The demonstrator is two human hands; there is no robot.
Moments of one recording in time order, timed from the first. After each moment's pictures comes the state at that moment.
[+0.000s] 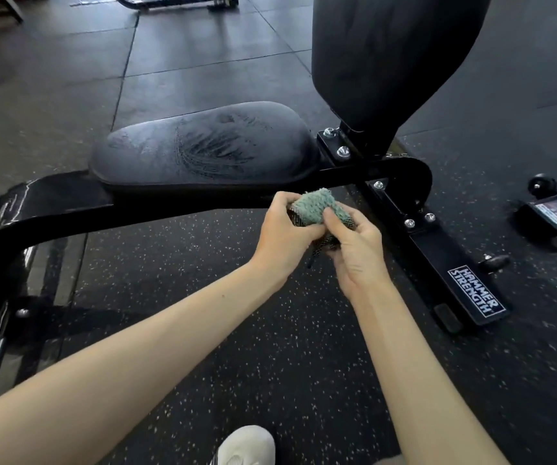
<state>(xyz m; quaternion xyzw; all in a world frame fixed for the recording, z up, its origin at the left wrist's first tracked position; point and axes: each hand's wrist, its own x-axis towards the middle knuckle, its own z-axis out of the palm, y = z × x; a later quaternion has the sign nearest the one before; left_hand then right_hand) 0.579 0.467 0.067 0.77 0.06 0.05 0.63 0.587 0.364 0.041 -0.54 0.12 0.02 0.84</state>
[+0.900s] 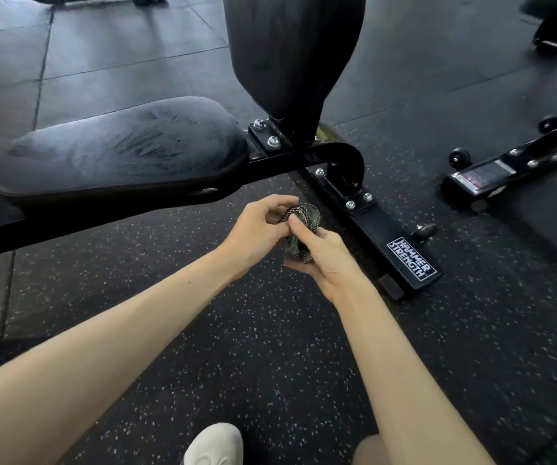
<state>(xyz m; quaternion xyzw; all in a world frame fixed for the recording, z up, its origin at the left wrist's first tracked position) 0.591 0.432 0.054 0.81 -0.09 -0.08 0.57 0.567 0.305 0.023 -0.59 0.15 0.12 0.79</state>
